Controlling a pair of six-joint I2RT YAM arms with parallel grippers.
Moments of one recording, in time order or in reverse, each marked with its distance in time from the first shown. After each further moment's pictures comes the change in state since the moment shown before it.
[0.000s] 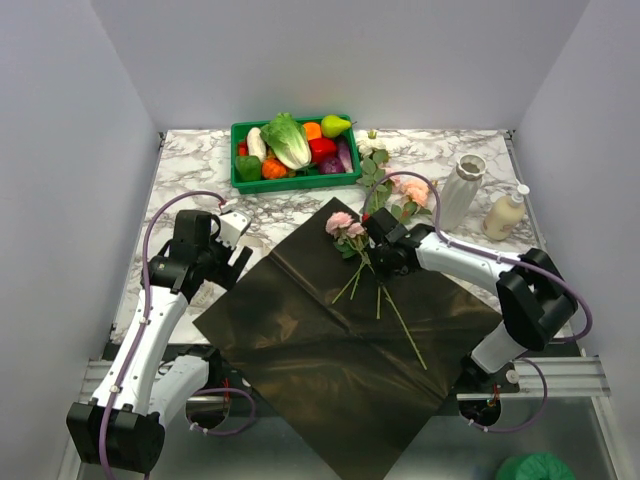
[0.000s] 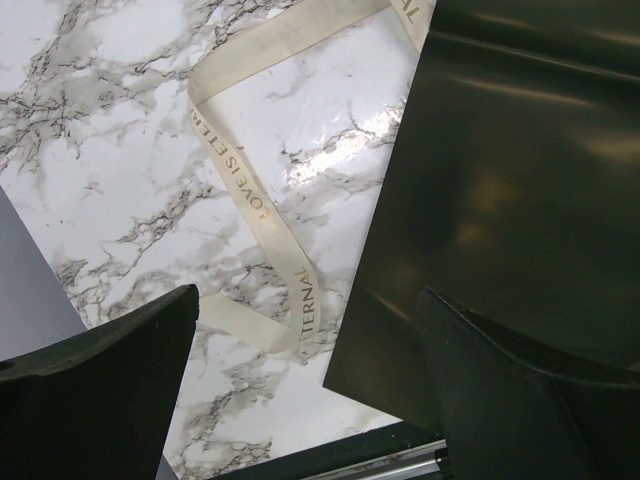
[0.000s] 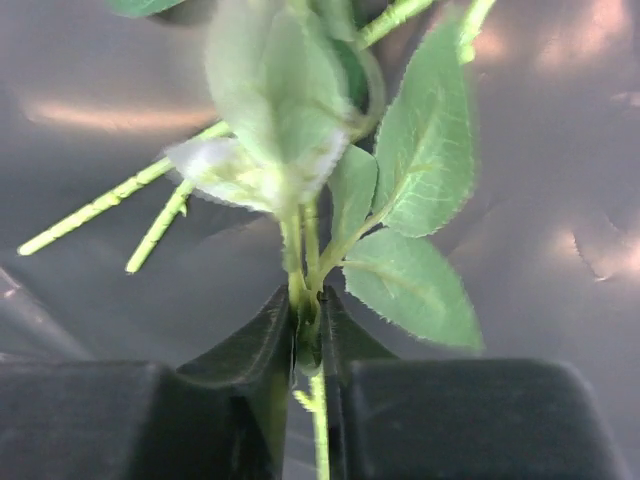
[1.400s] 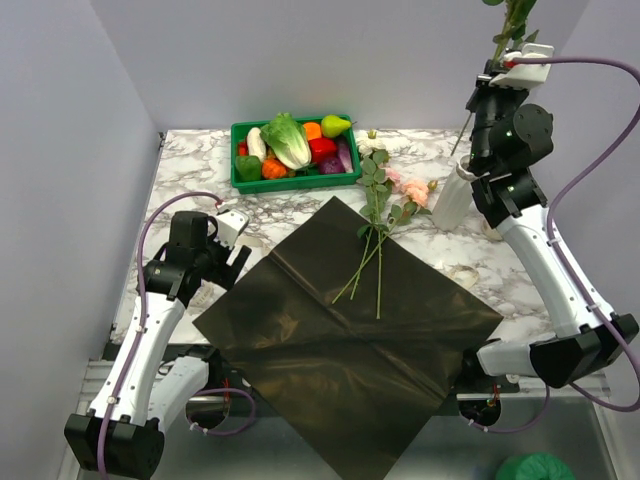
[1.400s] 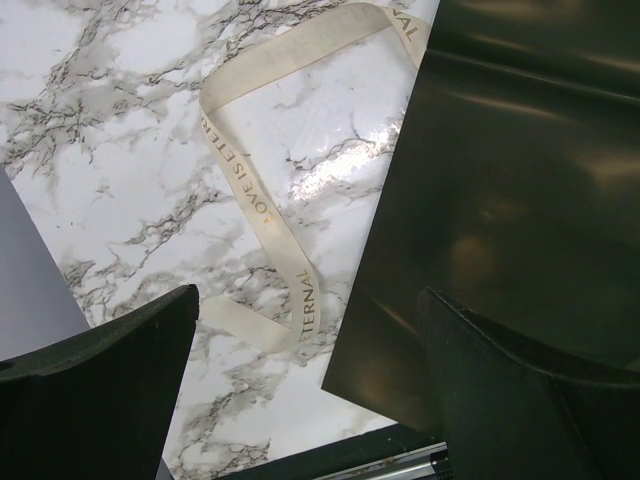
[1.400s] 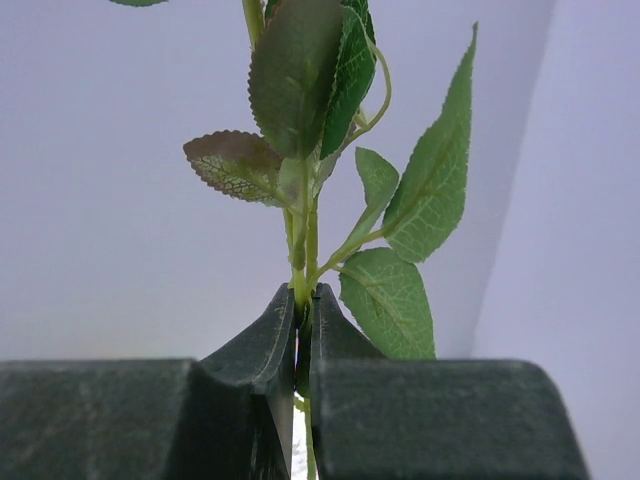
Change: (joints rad) left arm 0.000 -0.039 0.011 -0.009 0.005 -0.014; right arm -0.337 -0.272 0.525 0.838 0.428 -0.534
